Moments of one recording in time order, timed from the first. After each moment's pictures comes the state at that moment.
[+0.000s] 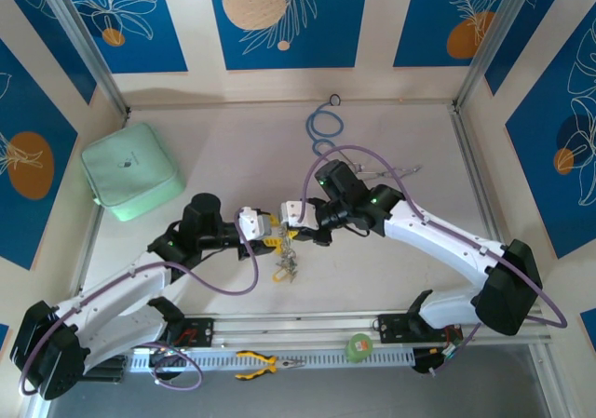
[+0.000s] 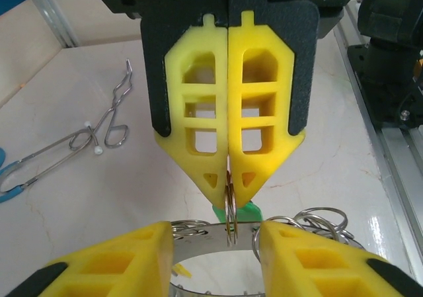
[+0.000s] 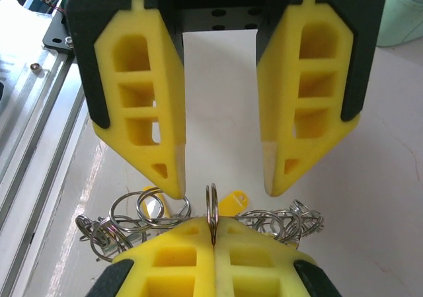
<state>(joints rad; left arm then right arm) -0.66 0.95 0.54 0.00 0.63 0.47 0.82 1.32 1.08 -0.62 -0.53 -0.77</state>
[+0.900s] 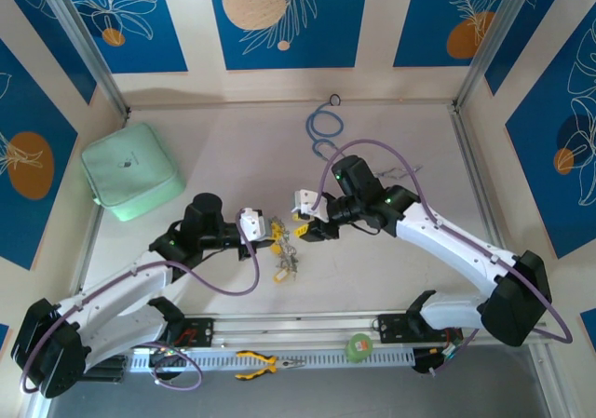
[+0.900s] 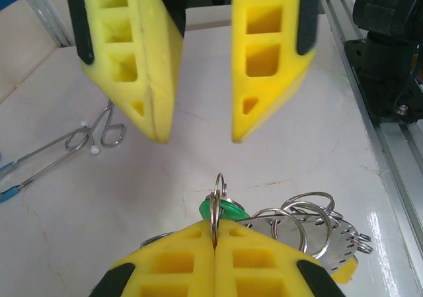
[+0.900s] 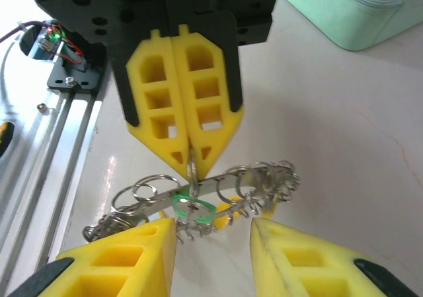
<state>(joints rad) -0.66 0.96 0.53 0.01 0.64 0.48 0.73 1.25 1.01 -0.55 -0.65 -0.64</state>
